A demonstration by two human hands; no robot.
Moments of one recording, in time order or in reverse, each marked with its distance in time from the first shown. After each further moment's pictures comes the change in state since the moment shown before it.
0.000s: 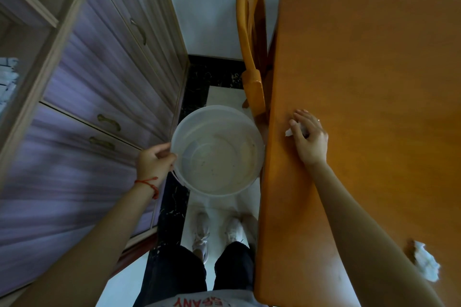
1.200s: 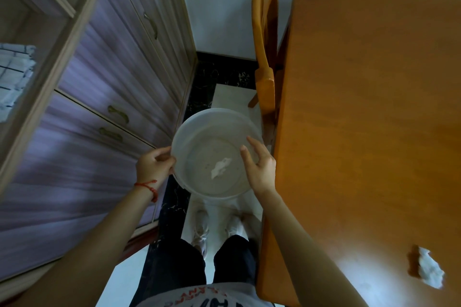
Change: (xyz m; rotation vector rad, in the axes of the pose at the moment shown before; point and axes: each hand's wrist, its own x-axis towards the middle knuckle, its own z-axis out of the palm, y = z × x) left_hand -0.009 -0.024 -0.017 0.029 0.044 -0.024; right_hand -0.082 -0.062 0.087 0.273 -0.195 0.205
